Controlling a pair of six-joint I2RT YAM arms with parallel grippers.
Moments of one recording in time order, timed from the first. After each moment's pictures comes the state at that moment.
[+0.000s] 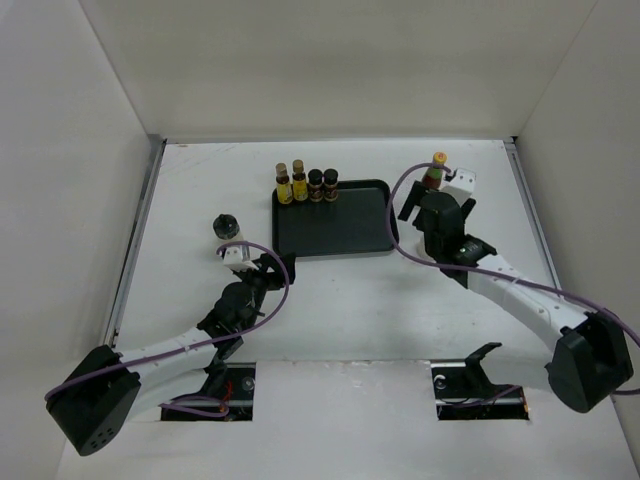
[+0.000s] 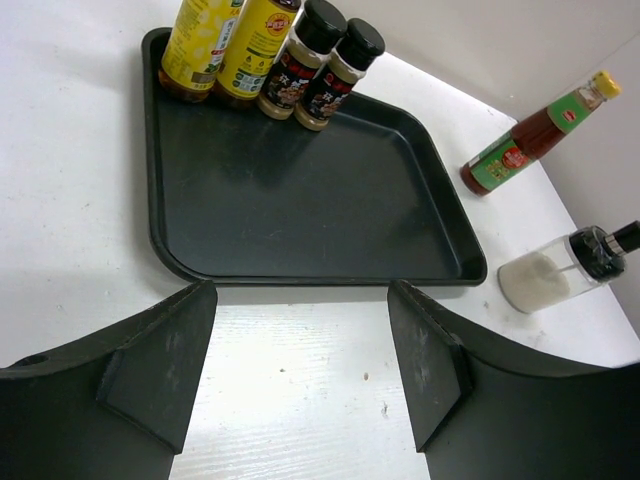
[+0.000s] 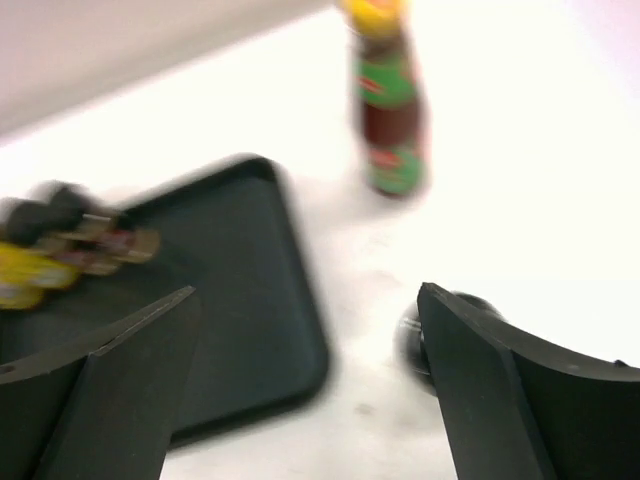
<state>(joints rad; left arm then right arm) -0.74 0.91 0.07 0.79 -0.48 -0.60 0.53 1.20 0.84 0.02 0.63 0.48</state>
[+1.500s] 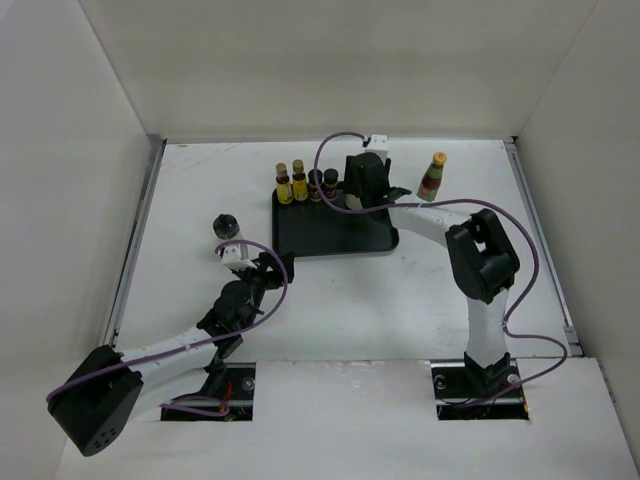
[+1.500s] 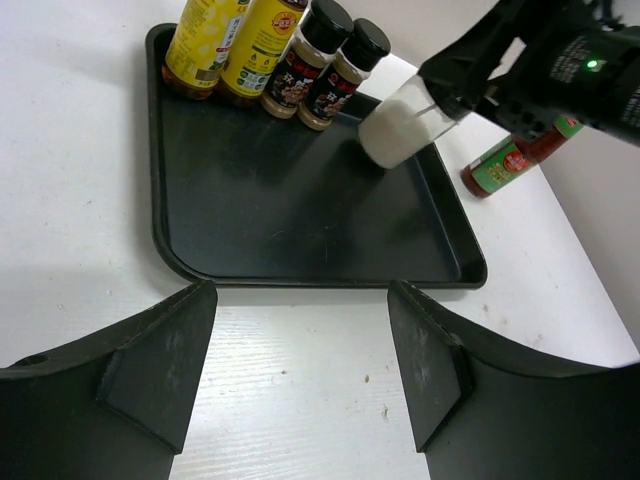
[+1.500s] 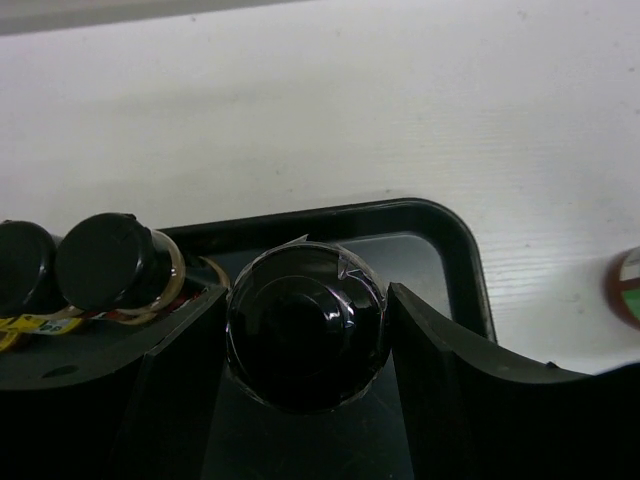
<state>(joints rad) -0.70 0.92 0.07 0.80 -0.46 -0.62 0.56 1.99 1.43 0.10 0.52 0.34</state>
